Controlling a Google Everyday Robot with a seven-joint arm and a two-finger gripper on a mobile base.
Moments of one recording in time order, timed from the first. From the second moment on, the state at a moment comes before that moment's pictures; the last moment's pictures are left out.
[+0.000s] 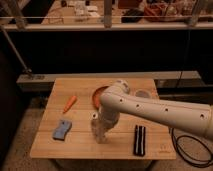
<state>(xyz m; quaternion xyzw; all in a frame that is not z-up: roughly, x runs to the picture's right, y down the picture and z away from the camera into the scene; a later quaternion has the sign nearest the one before) 0.002 0.194 0.697 -0.32 -0.19 -0.25 0.89</state>
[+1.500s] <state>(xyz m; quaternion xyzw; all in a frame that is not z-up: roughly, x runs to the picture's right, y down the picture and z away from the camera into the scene) -0.017 0.181 0.700 -0.33 -0.20 -0.22 0.90</state>
